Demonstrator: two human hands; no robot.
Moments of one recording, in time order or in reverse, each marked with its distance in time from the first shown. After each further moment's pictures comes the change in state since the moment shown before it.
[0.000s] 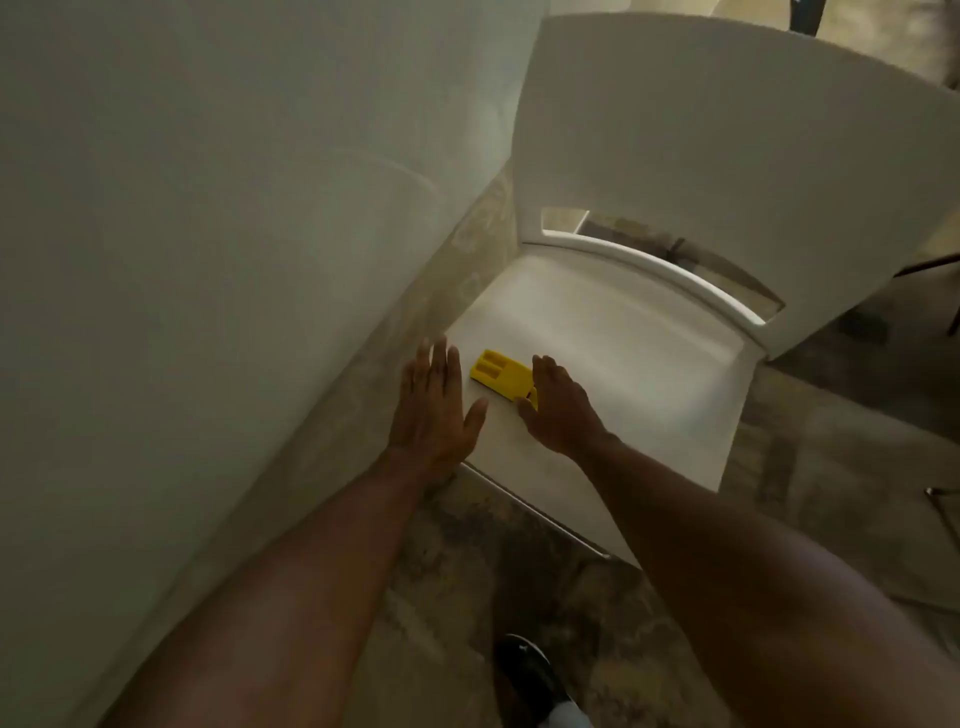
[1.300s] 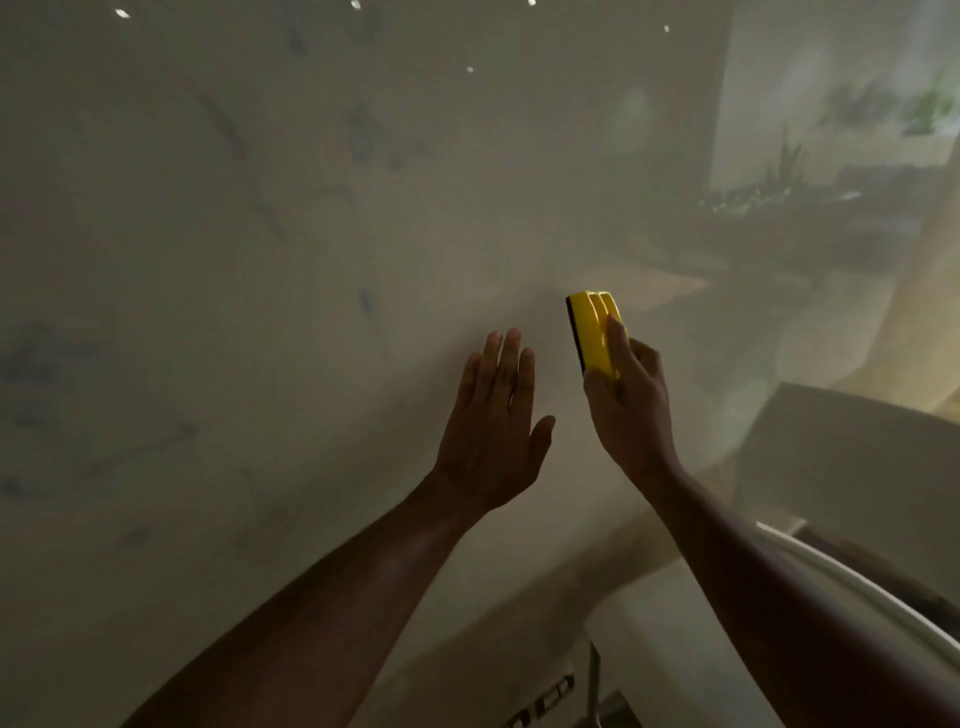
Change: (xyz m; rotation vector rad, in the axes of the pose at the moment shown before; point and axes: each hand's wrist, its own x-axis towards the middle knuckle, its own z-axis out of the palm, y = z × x) left_hand -0.113 -0.059 -0.349 0.421 0.859 -0.029; right_hand -0.049 -0.341 -0.244 0.626 0.637 -0.728
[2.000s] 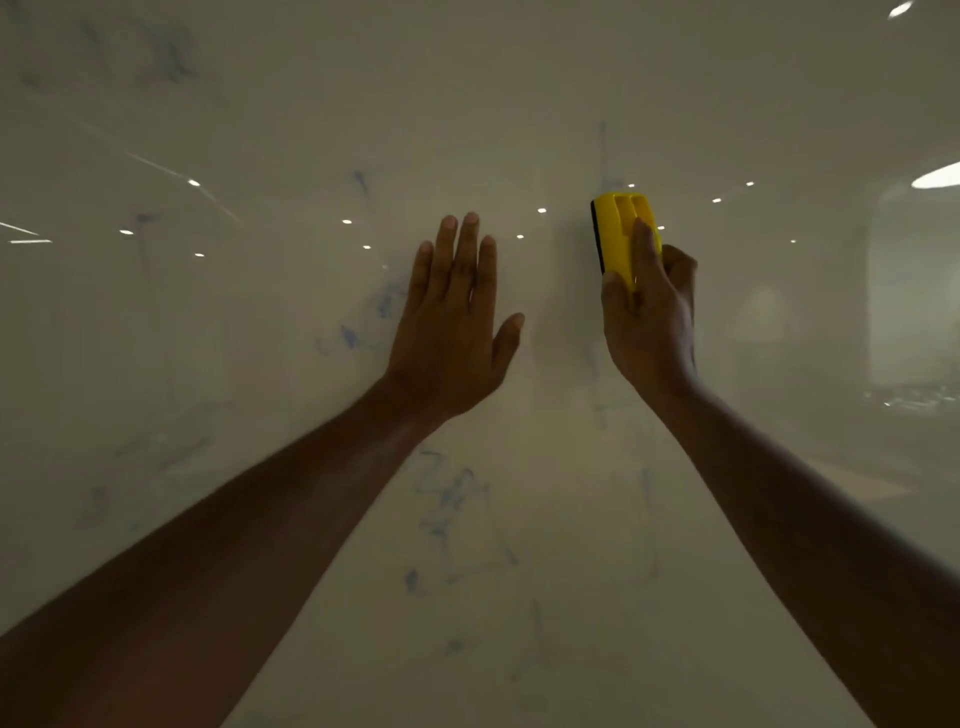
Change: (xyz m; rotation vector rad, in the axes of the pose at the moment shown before) left_hand 0.035 -0.217 -0.364 0.544 0.441 0.005; right_hand 0.107 -0.360 0.080 0.171 0.263 -0.440
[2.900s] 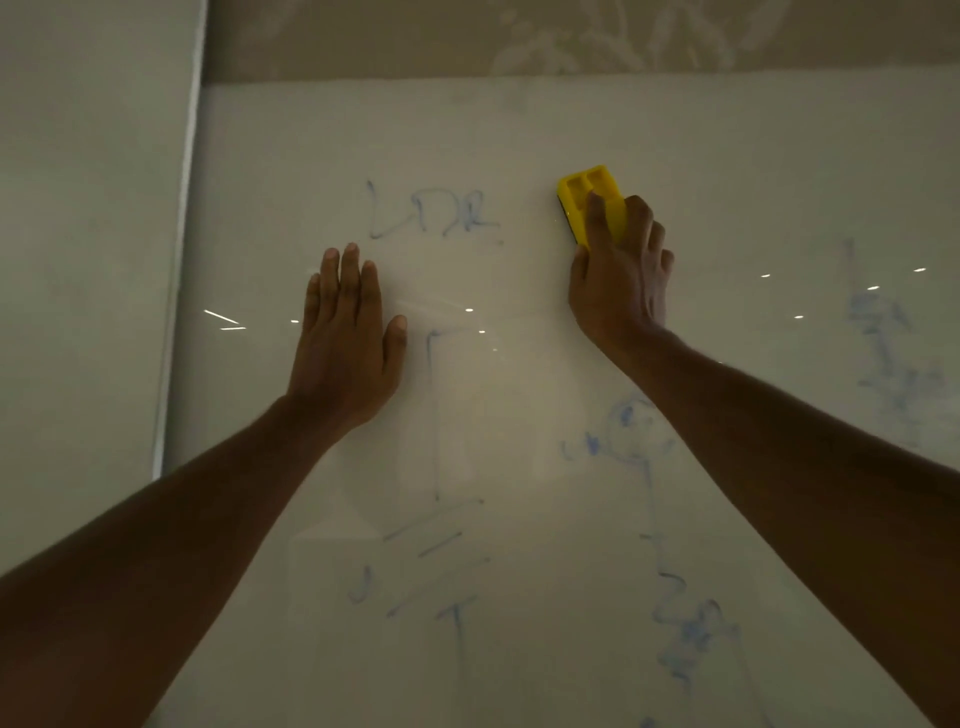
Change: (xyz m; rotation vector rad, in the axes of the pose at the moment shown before) left_hand -0.055 -0.291 -0.147 0.315 0.060 -0.242; right_hand 0.078 -0.243 0.158 -0.190 0.097 -0.294
